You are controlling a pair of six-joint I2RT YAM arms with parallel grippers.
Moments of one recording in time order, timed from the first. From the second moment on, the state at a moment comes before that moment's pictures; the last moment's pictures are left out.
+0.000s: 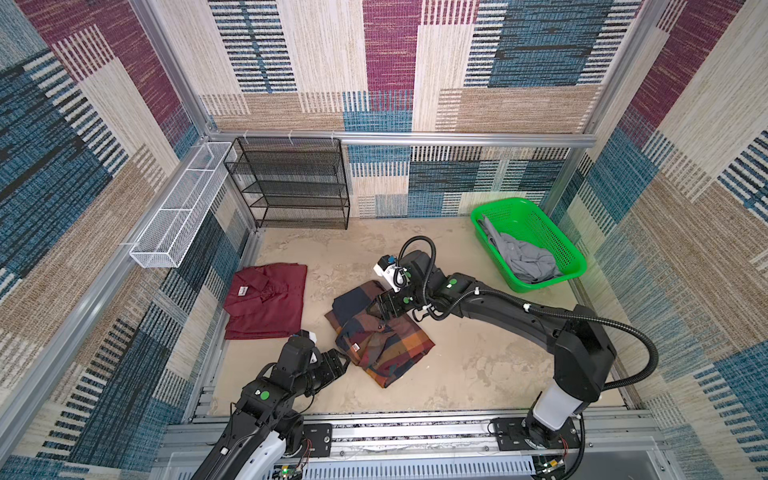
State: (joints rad) left arm -0.43 0.47 0.32 -0.72 0.23 -0.97; right arm 0.78 1.69 1.30 -0.39 -0.38 0.34
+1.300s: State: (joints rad) left arm -0.50 1.08 0.27 -0.02 0.12 -1.04; right arm 0.64 1.87 1.04 -0.25 -0.67 0.31
